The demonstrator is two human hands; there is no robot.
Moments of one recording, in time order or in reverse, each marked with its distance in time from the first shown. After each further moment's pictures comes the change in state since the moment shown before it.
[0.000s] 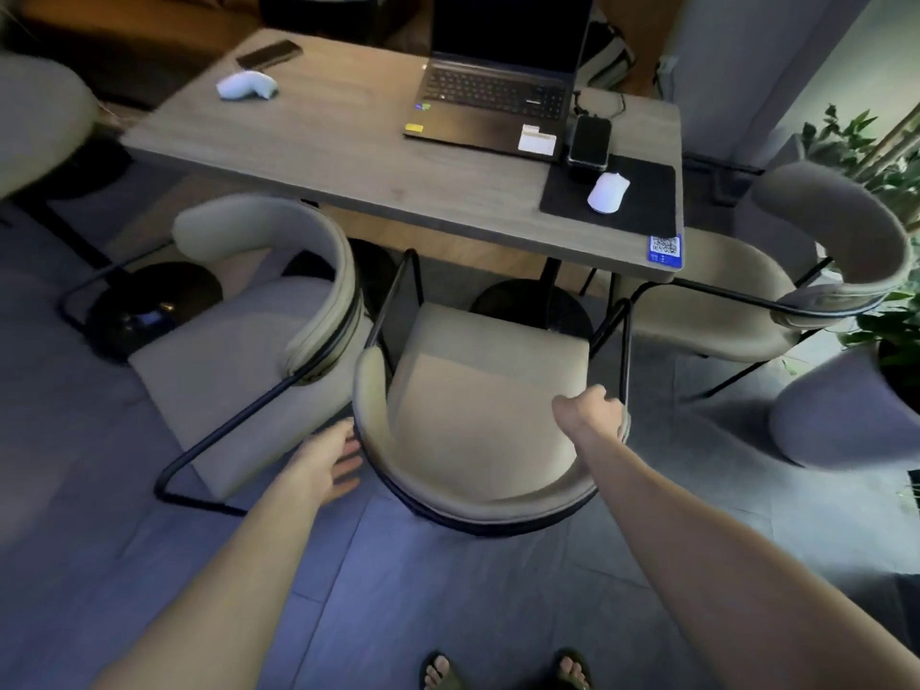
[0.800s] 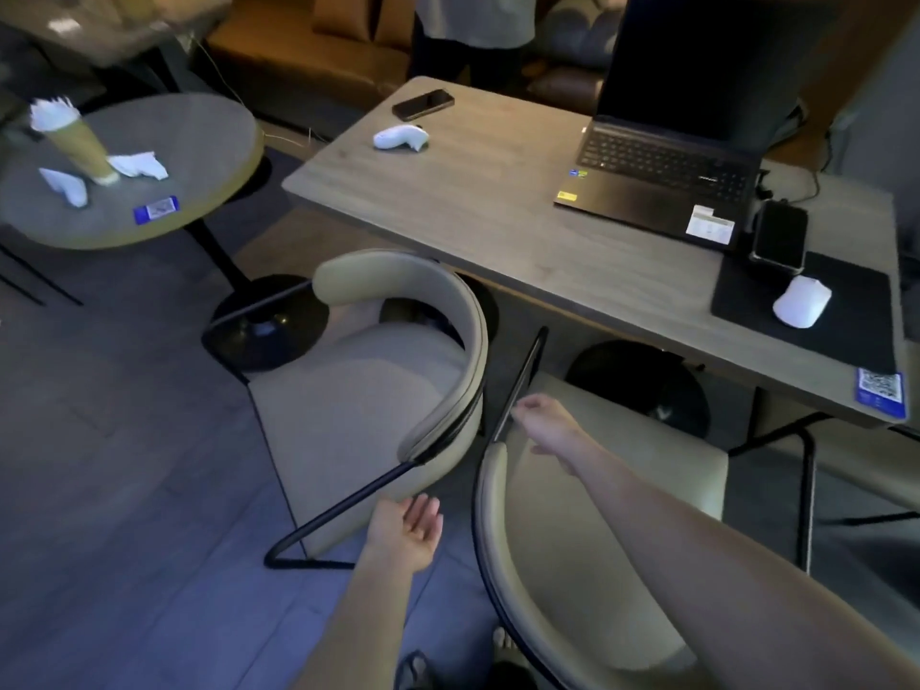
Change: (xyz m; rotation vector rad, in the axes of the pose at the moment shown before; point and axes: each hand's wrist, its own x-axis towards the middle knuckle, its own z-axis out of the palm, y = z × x) left_hand 0.055 0.081 -0.053 -0.869 0.022 -0.242; right_hand -0.007 -0.232 0.147 0.031 -0.575 -0.305
